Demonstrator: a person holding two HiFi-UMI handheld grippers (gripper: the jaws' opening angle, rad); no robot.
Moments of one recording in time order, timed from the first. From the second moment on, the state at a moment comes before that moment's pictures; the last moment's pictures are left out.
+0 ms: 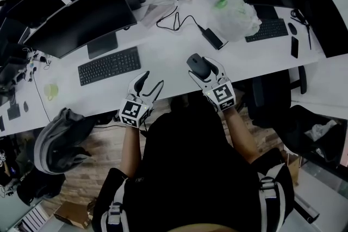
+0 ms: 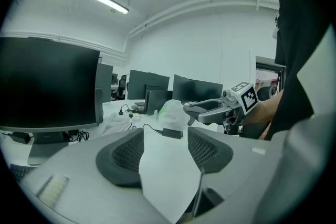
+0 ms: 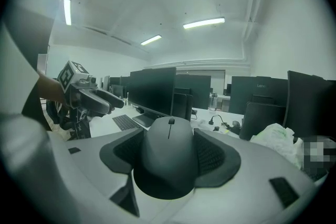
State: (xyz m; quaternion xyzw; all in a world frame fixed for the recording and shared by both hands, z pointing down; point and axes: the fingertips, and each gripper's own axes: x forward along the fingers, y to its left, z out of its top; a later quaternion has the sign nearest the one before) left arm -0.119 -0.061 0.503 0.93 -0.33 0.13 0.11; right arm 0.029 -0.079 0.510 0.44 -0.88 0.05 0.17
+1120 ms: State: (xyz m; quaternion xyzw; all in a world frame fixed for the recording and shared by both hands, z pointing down) left arm -0.135 -0.095 0.530 0.88 -0.41 0.14 0.18; right arm -0.039 -0.155 0.557 0.29 -0.93 0.06 0.22
